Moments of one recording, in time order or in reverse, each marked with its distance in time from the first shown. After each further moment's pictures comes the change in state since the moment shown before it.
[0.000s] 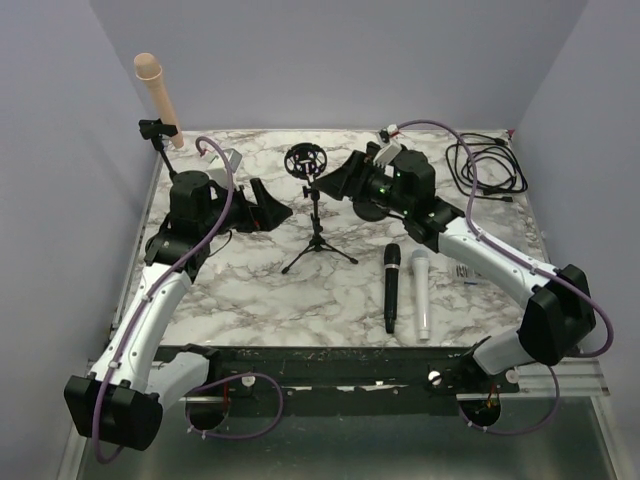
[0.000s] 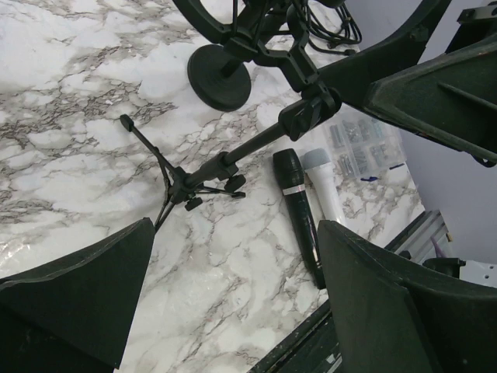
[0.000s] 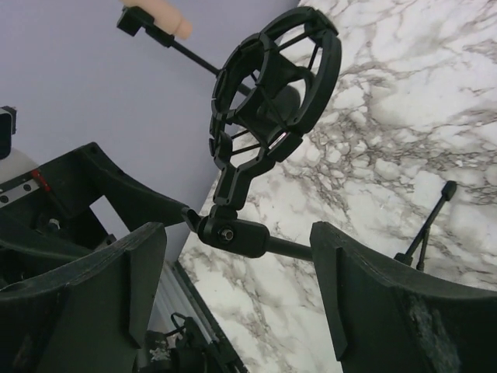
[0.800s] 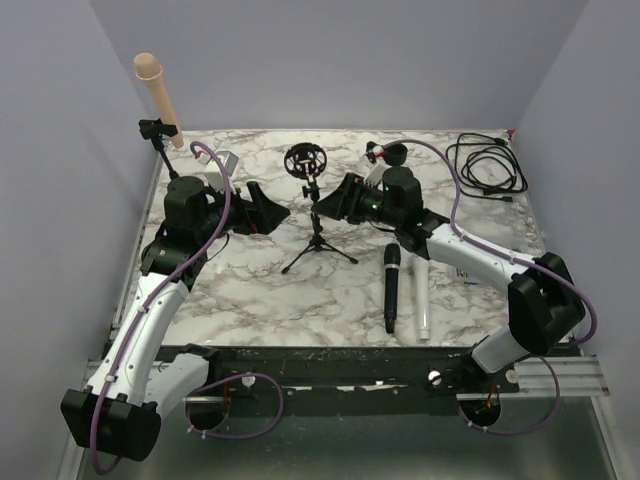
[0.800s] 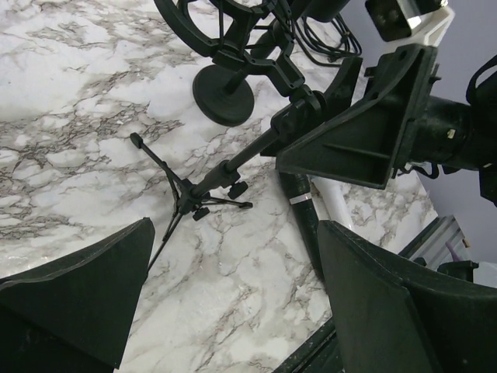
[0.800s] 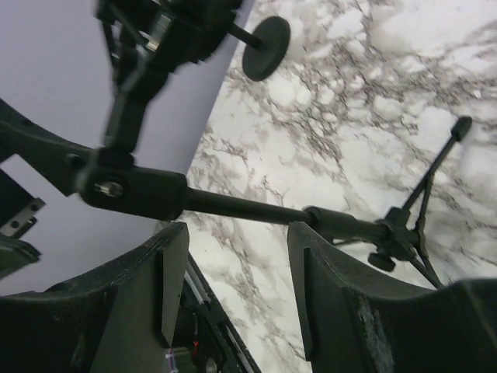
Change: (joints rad) left arm 0.000 -0.073 -0.045 0.030 -0.026 0.046; right arm -0.001 0.087 -0.095 0.108 -0.124 0.031
